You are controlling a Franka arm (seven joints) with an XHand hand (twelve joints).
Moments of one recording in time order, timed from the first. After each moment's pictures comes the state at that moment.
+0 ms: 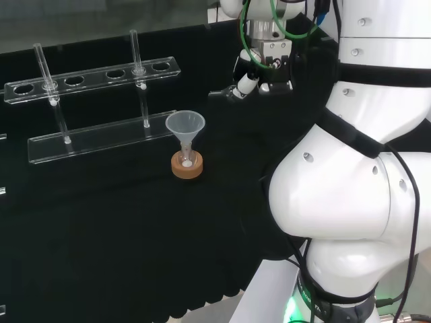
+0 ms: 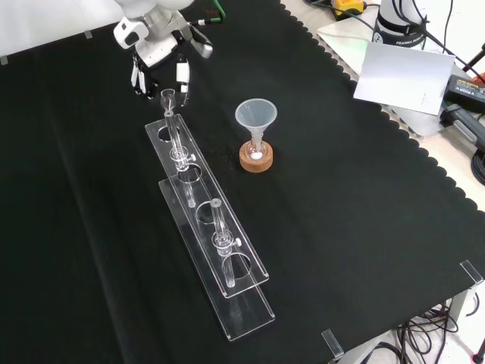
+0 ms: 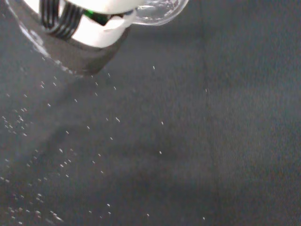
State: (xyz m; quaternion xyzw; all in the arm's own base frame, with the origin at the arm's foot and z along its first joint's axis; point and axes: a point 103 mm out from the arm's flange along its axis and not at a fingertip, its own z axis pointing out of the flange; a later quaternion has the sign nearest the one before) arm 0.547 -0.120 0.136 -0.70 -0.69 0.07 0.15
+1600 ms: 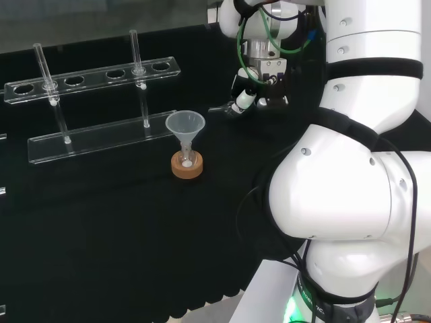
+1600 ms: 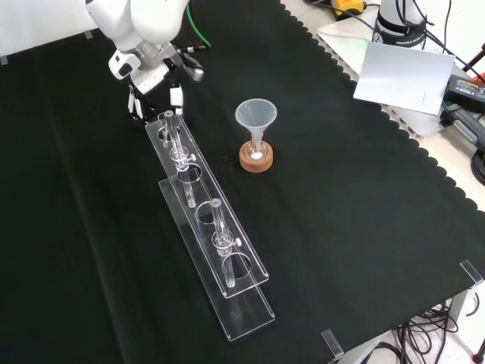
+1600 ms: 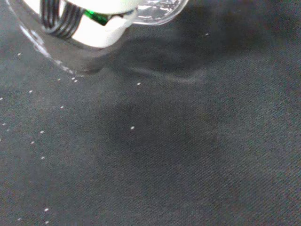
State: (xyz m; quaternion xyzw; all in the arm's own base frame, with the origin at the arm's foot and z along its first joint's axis) arm 0.573 -0.129 0.072 -0.69 -0.69 0.08 0.18
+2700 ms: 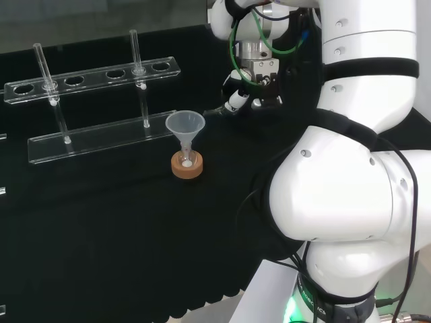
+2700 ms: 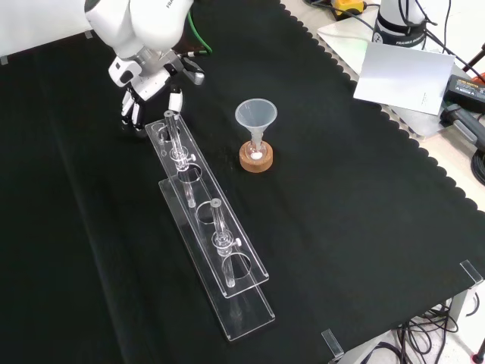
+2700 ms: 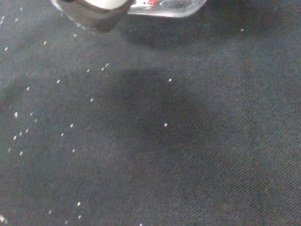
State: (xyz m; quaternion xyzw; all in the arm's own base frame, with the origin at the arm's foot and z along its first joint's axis) arm 0.576 -0.110 0.070 -0.67 -0.71 0.10 0.18
